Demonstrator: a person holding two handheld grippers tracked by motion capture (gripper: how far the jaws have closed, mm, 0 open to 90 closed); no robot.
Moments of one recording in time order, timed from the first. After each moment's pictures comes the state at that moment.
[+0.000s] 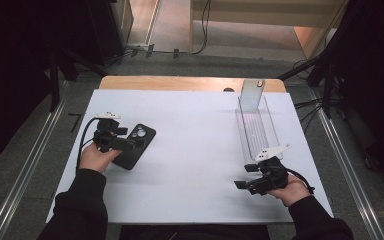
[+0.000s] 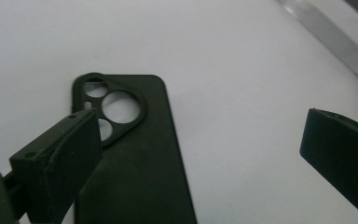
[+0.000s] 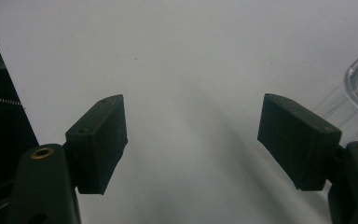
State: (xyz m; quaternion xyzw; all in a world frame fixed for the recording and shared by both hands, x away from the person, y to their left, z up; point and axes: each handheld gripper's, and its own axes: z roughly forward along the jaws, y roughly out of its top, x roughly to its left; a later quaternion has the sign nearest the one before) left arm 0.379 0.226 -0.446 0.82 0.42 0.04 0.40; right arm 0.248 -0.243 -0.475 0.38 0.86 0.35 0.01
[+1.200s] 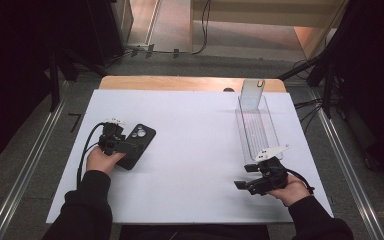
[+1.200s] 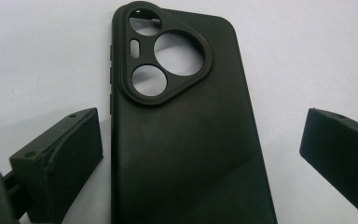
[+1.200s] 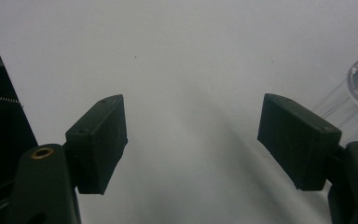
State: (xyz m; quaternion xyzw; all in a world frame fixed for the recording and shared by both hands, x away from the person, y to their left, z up) left arm 0.388 0.227 -0.492 0.82 0.47 0.05 0.33; right arm 0.247 -0.242 -0.476 0.38 0.86 0.35 0.01
